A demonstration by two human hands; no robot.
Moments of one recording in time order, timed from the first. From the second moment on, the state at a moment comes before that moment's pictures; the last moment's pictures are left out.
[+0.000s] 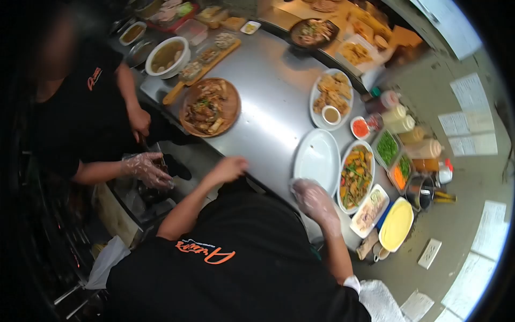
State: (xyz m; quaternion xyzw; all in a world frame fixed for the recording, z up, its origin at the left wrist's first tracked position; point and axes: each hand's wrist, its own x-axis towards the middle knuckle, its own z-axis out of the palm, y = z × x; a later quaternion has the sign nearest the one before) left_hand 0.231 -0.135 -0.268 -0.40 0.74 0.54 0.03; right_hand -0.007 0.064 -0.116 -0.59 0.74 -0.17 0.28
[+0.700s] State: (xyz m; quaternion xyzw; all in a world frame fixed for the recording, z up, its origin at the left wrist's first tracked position) left_hand 0.356 -0.045 -0.392 -0.53 0.75 0.34 -0.18; right_hand -0.018 0.125 -0.148 -0.58 0.69 -0.15 0.40
